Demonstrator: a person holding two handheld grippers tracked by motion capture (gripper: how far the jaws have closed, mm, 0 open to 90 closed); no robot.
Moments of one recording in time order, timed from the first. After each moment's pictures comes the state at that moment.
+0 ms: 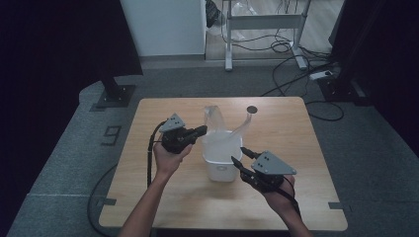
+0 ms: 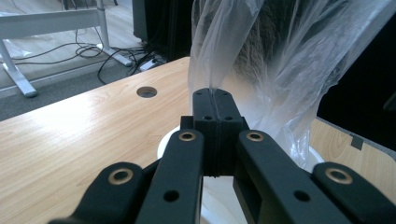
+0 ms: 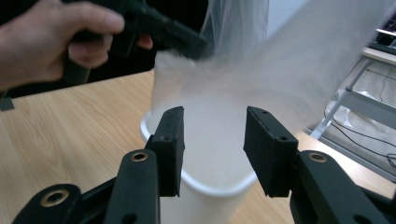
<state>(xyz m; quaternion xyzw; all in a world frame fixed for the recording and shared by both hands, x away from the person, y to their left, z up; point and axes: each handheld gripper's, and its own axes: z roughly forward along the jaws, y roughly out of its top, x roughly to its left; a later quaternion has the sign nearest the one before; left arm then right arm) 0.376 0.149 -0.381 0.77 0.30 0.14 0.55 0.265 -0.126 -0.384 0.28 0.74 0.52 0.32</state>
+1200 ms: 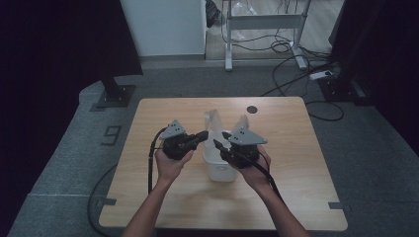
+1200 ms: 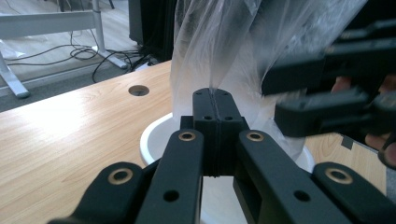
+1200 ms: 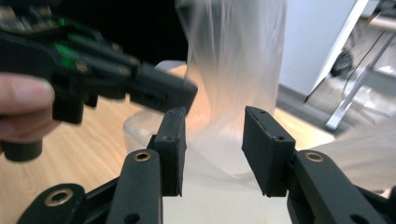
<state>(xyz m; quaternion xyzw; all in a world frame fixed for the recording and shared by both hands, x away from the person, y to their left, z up) 0.364 0.147 -0.392 0.76 0.30 0.13 0.56 0.327 -0.080 -0.384 0.32 0.75 0.51 0.27</state>
